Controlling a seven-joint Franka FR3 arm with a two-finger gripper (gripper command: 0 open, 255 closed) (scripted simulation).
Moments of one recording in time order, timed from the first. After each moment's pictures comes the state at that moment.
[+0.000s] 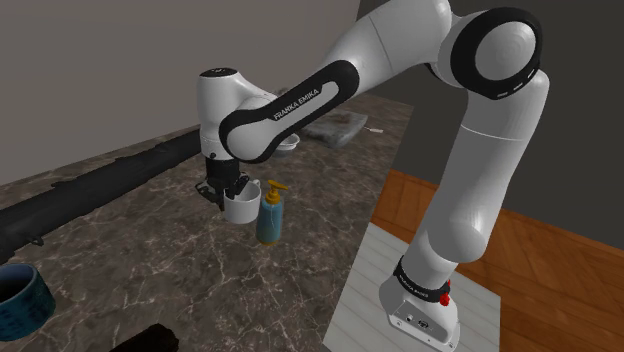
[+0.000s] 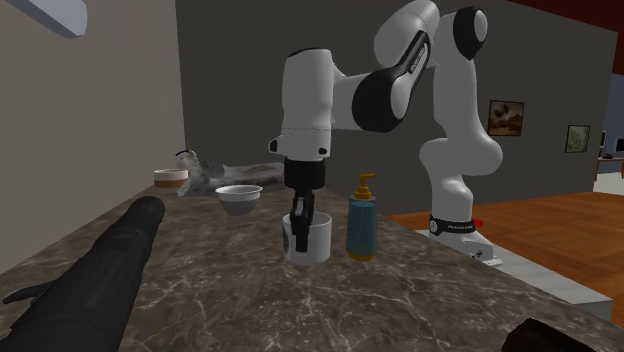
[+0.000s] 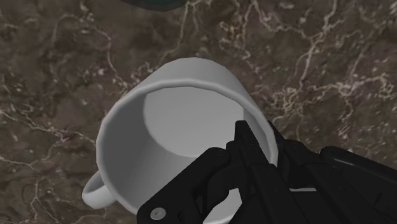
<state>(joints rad) 0.11 0.12 0.37 -2.17 -0.14 2.28 0.82</state>
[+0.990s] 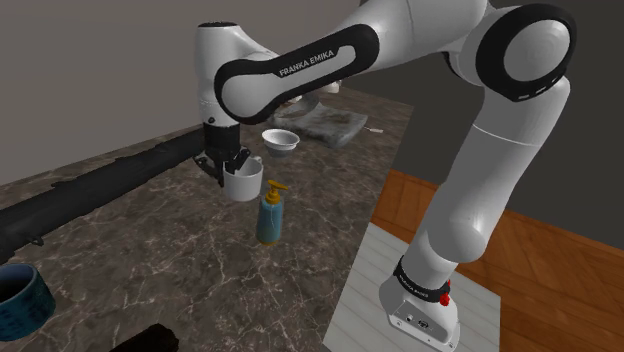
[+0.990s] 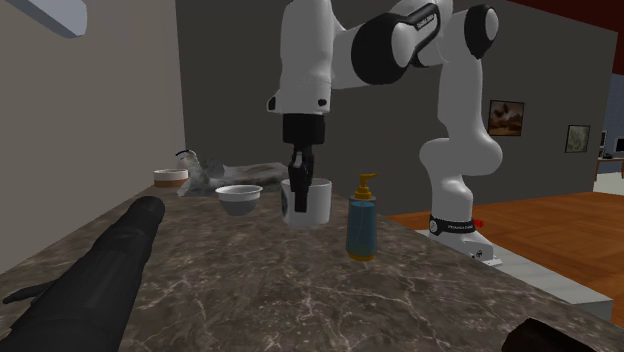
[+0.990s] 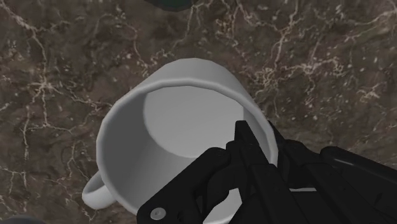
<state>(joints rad) 0.10 0.02 0.37 -2.08 -0.08 2.10 0.77</state>
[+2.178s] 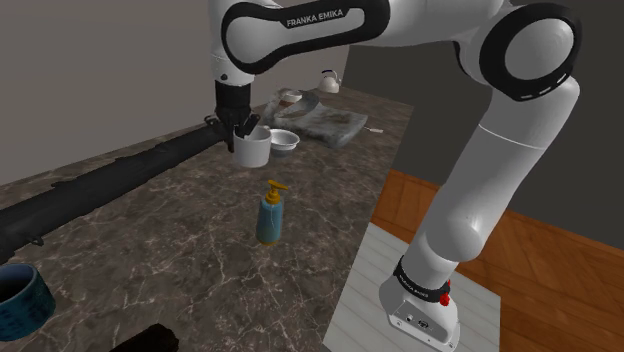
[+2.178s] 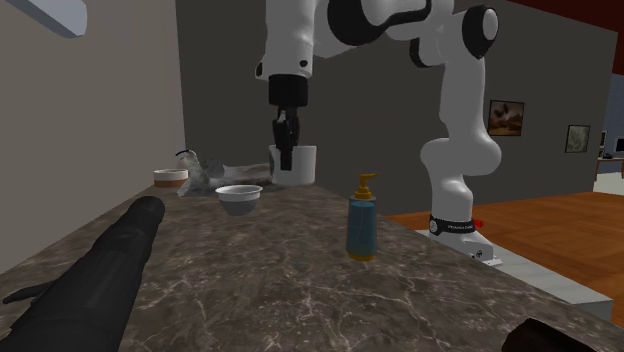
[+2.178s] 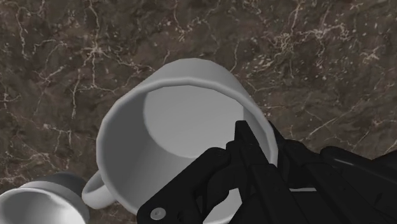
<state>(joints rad) 0.05 -0.02 0.32 -1.94 -0.06 1.93 0.65</state>
